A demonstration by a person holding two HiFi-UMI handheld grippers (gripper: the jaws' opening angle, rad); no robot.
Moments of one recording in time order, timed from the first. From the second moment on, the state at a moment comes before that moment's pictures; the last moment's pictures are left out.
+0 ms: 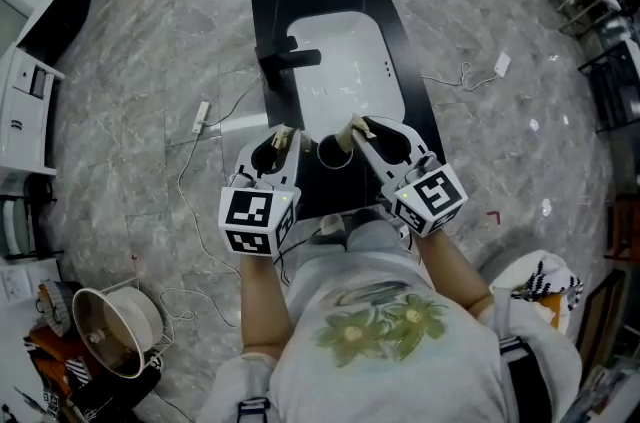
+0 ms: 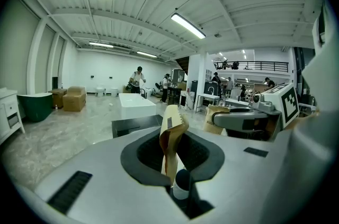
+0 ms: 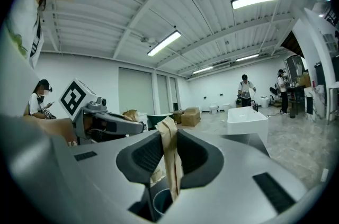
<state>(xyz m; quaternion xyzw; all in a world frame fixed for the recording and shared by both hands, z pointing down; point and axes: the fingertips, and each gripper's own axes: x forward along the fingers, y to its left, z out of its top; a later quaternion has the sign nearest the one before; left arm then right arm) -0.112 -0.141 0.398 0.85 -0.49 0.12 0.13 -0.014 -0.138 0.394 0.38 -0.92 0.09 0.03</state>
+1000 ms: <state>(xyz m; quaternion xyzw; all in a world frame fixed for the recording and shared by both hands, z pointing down) -0.112 -0.141 0.414 0.85 -0.49 0.12 0.14 -0.015 -0.143 0.434 0.38 -0.92 0.11 0.06</state>
